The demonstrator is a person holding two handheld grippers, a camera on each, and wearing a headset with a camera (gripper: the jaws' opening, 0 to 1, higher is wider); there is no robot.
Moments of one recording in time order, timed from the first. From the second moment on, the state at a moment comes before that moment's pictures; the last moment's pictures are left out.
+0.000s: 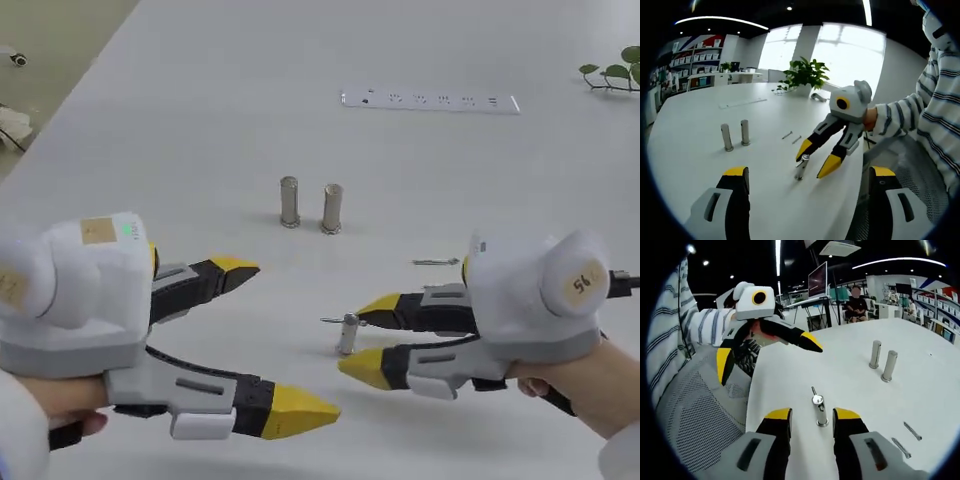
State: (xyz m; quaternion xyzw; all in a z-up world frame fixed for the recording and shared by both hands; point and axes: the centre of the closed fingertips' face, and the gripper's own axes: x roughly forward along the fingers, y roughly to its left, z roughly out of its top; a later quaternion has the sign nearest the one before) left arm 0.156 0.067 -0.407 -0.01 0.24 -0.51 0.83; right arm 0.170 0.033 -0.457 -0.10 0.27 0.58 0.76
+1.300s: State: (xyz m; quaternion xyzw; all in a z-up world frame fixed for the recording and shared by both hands) left arm 0.146 0.091 -0.431 -0.04 0.27 -0.44 0.86; right arm 0.205 0.073 -0.454 -0.17 0.22 0.58 0.77
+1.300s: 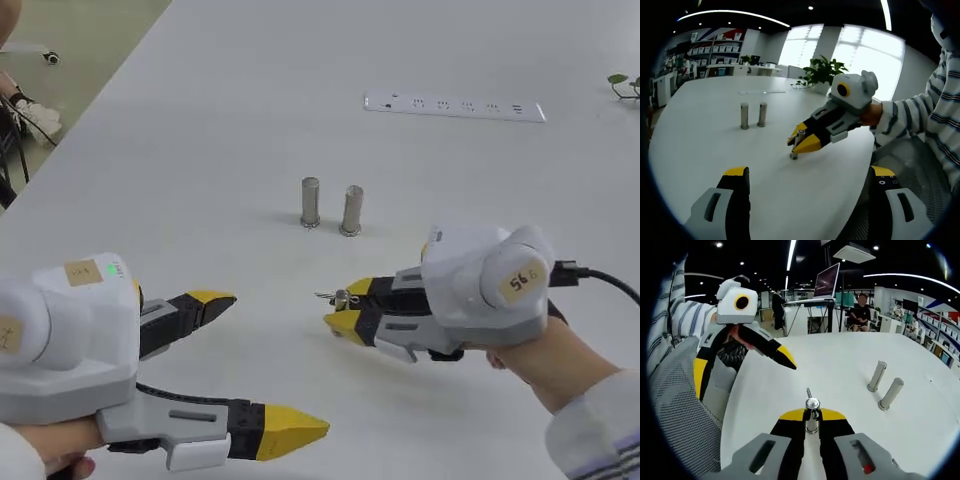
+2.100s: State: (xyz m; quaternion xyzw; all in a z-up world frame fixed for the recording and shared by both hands) left arm 0.140 0.079 -0.444 -0.05 0.28 -0.45 0.84; right arm 0.221 0.092 -0.466 -0.16 0.23 0.58 0.76
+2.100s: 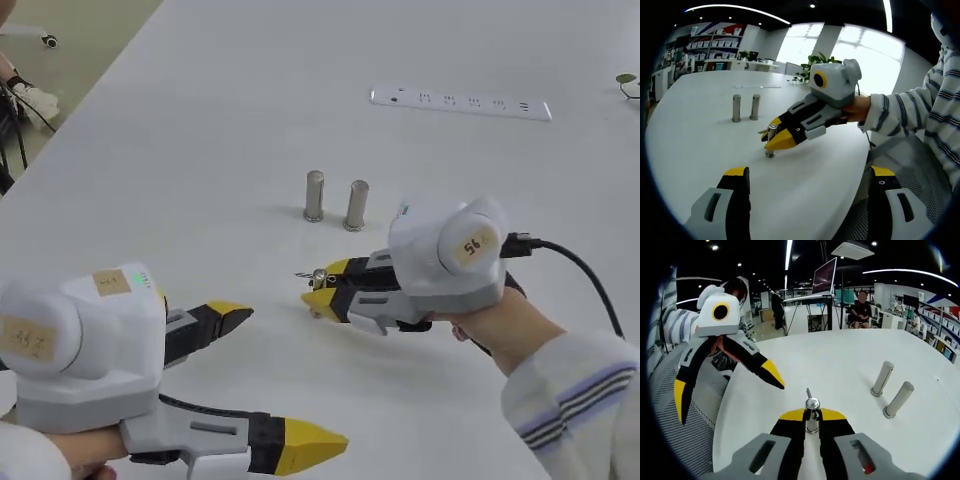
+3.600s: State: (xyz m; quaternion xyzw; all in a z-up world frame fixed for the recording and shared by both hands) left arm 0.159 0.101 -0.397 -0.03 0.25 -0.43 0.87; right arm 0.168 -0.017 -0.393 -0.08 0.25 0.48 0.84
